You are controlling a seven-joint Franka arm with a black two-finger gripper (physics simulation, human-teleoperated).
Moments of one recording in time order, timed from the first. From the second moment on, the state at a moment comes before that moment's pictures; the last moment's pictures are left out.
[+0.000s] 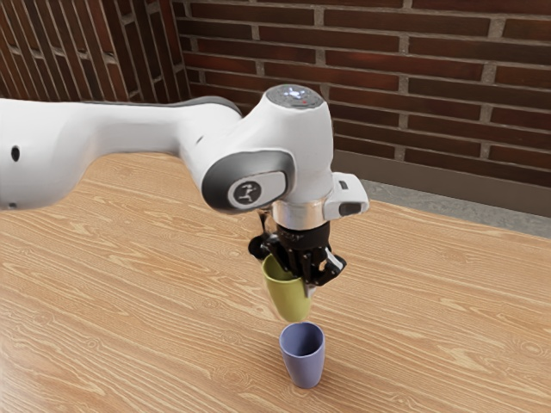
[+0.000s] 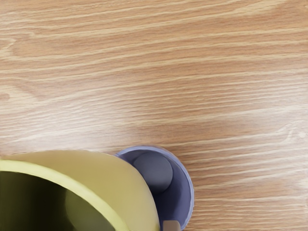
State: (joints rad) arm 0.11 0.11 -0.73 -1.89 0.14 1.97 -0.57
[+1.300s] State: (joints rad) arm 0.11 0.20 -0.78 -1.90 0.19 2.00 -1.03
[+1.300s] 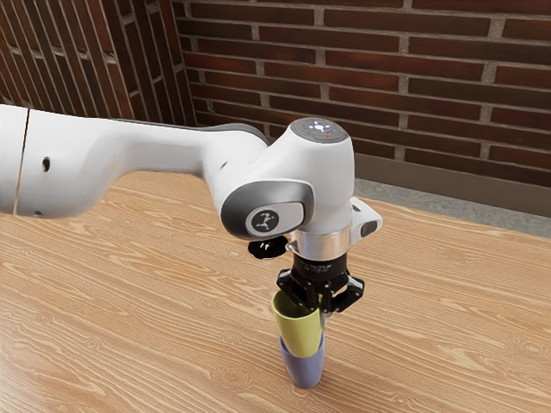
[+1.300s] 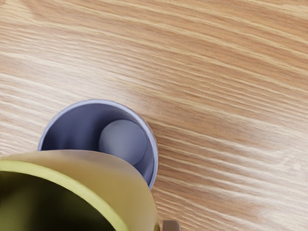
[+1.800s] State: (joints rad) arm 0.11 0.21 -0.78 -1.89 0.23 1.99 -1.07
